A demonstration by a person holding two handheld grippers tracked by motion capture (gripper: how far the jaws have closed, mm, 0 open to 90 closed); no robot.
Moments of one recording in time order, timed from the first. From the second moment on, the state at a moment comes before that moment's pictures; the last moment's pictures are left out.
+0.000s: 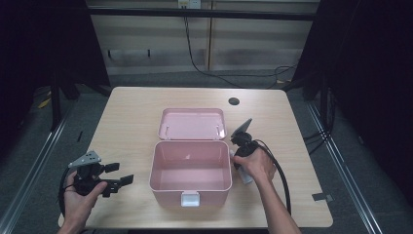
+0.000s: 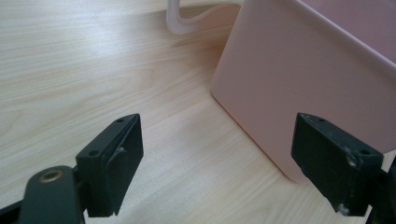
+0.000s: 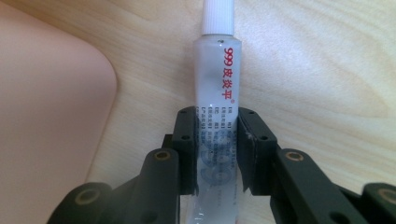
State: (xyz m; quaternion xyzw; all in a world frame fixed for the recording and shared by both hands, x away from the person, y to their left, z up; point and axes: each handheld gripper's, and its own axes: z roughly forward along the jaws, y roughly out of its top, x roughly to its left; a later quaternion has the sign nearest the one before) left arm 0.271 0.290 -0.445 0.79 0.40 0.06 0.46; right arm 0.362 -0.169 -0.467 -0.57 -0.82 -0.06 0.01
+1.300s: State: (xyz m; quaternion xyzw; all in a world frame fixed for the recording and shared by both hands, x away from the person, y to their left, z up) left arm 0.271 0.290 -0.445 0.79 0.40 0.06 0.46; right arm 0.343 -0.190 -0.432 -0.45 -0.89 -0.05 0.08
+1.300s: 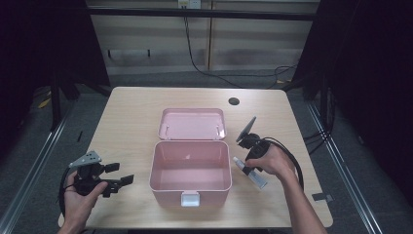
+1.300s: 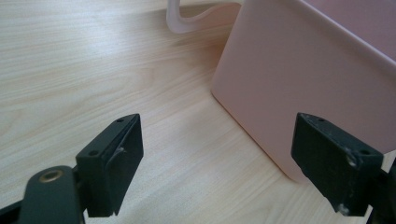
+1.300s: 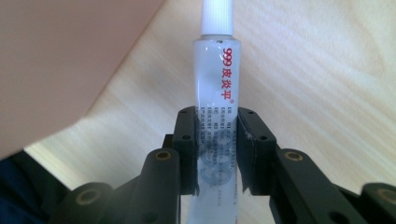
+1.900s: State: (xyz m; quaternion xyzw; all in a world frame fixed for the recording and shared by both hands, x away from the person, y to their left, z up) left arm 0.272 0.290 -0.445 0.79 0.40 0.06 0.46; right arm 0.330 -0.196 -0.419 -0.40 -0.91 -0.05 0.10
